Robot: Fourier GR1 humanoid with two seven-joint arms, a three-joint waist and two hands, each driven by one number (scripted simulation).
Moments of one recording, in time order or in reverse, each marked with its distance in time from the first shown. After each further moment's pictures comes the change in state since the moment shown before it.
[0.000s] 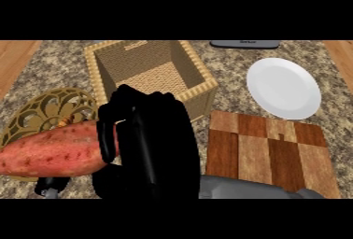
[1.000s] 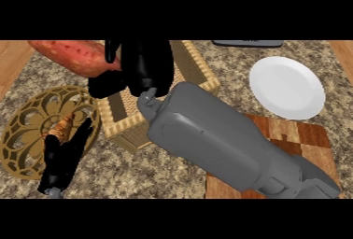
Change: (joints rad) left arm -0.007 -0.019 -0.001 0.000 -0.026 -0.006 -0.016; right arm -0.291 0.007 -0.158 0.612 -0.396 -0.256 -0.199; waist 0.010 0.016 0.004
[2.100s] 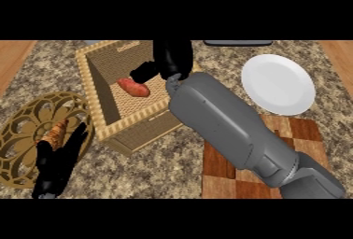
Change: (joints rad) left arm 0.039 -0.004 0.039 0.000 0.006 -0.025 -0.018; right arm 0.004 -0.021 -0.004 0.331 -0.001 -0.009 -0.269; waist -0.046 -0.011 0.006
